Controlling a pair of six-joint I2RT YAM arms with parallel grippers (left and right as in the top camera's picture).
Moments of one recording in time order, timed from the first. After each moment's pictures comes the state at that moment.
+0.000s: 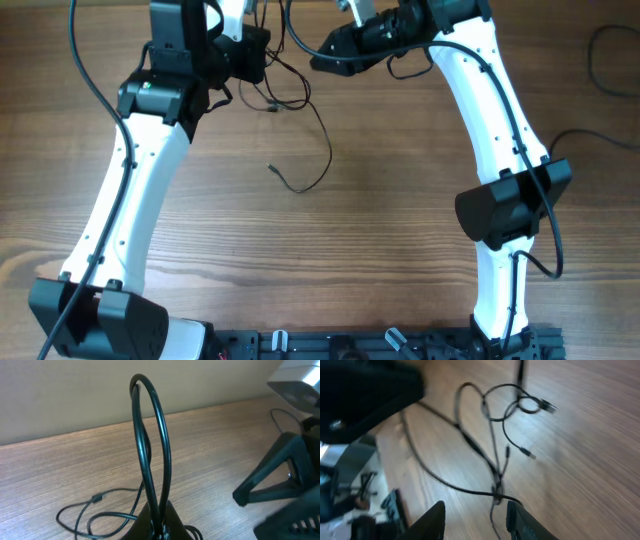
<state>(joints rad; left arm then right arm) -0.17 1.61 1.53 -0.49 0.34 -0.02 0.34 2.23 2.42 -1.27 -0.81 -0.21</state>
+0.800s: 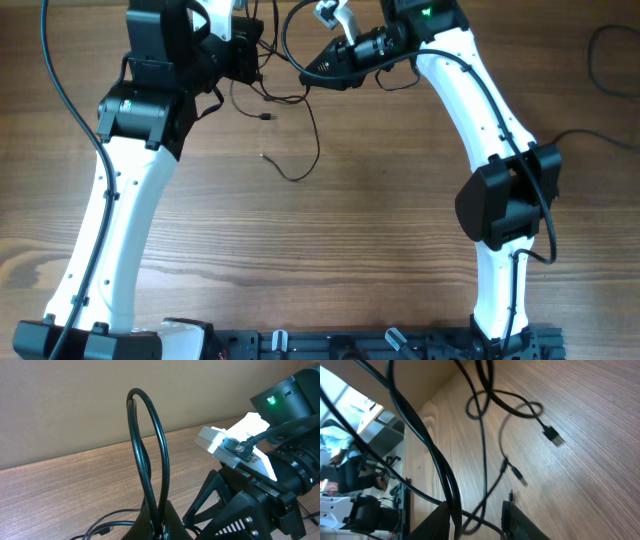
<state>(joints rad) -0.17 1.50 1.53 -0.49 0.33 -0.02 0.34 2.23 2.18 -1.05 -1.03 -0.34</state>
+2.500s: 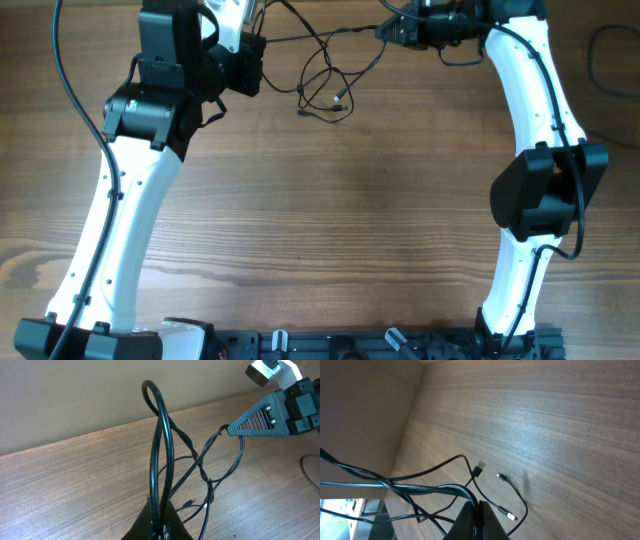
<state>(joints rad) -0.19 1.50 1.53 -0.59 0.28 0.04 0.09 2.22 2.18 -0.98 -0.85 0.11</state>
